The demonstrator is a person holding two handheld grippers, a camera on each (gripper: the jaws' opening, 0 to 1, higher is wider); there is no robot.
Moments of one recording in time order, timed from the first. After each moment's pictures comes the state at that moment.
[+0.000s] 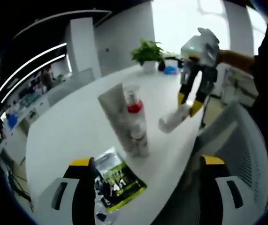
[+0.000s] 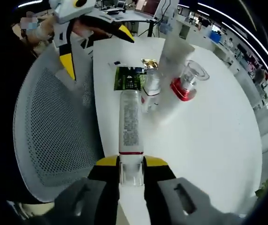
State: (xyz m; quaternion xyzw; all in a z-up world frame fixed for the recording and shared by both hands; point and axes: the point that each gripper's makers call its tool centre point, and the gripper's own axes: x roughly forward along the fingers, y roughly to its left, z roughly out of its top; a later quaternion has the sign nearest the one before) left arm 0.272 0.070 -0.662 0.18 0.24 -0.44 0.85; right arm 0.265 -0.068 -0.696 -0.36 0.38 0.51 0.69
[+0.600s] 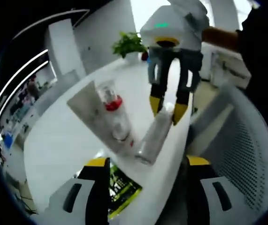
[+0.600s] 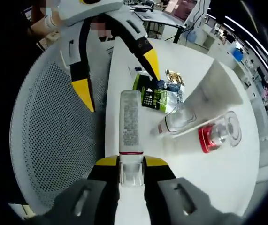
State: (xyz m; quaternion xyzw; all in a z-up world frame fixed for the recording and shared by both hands) left arm 0.263 0.048 -0.681 0.26 0.25 -0.49 0.79; right arm 0.267 -0.011 -0.706 -0.42 0.35 0.57 0.61
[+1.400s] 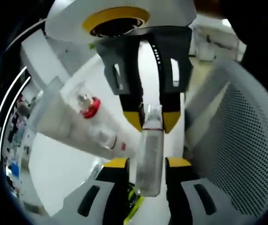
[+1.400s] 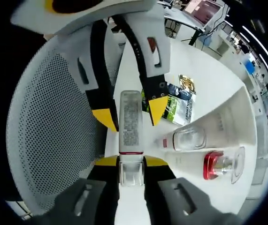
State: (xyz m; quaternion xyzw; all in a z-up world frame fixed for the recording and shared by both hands) left arm 0.267 0.027 -0.701 0.36 0.26 -0.51 0.73; right arm 0.263 0.007 -0.711 -0.46 0.34 0.59 0.57
